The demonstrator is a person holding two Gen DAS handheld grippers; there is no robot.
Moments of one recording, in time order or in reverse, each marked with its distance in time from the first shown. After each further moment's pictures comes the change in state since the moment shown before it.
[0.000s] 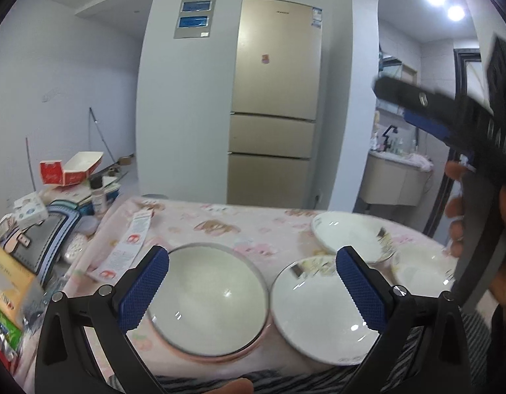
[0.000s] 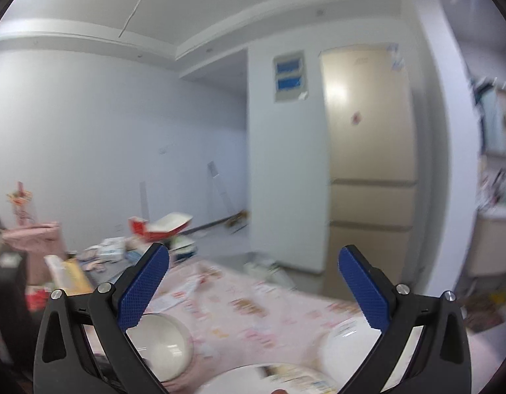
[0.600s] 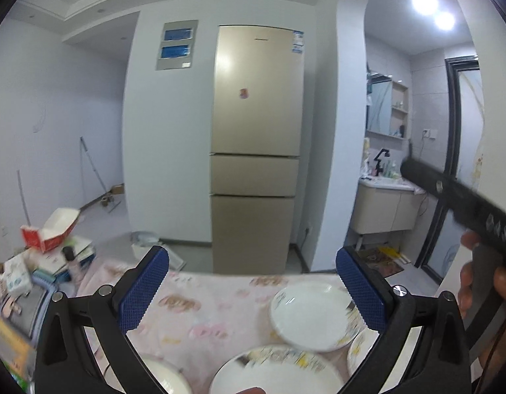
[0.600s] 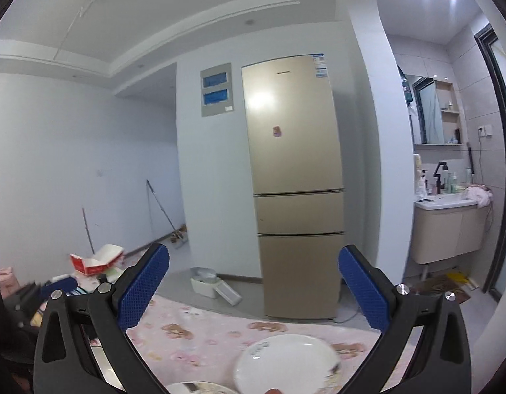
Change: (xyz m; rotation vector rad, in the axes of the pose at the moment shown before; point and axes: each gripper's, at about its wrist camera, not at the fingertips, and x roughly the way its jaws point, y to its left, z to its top) left arm 0.034 -0.099 0.133 0.041 -0.097 -0.016; right arm -0.025 -0.103 0.066 0.109 0.018 -0.244
